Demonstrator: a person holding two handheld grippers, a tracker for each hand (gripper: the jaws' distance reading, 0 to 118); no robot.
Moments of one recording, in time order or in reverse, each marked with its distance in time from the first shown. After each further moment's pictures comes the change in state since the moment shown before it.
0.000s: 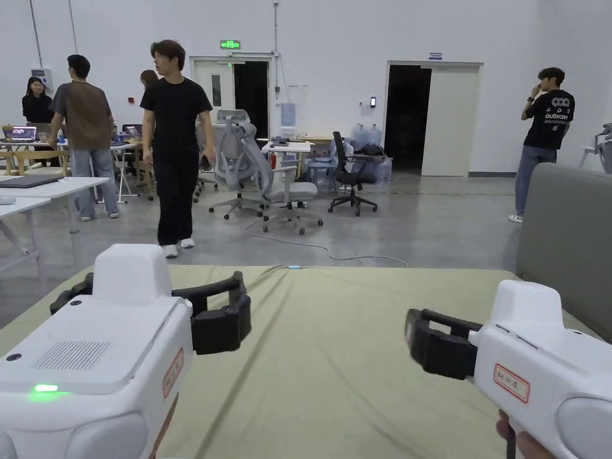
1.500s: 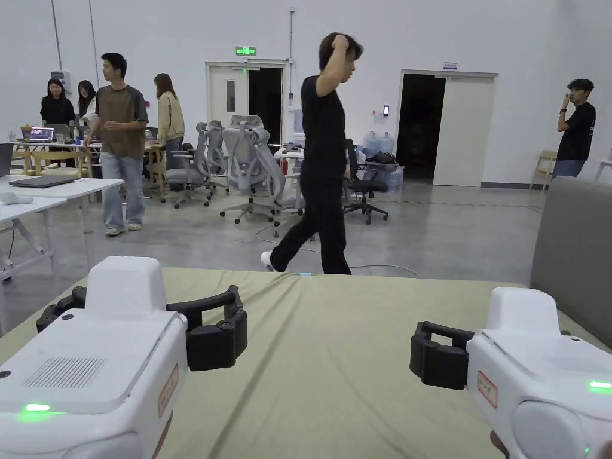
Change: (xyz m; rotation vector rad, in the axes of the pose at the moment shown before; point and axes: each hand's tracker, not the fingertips) left arm -0.017 -0.002 0.000 -0.065 0.016 0.053; right arm -0.039 0.007 -0.005 -0.012 -0.207 0.141
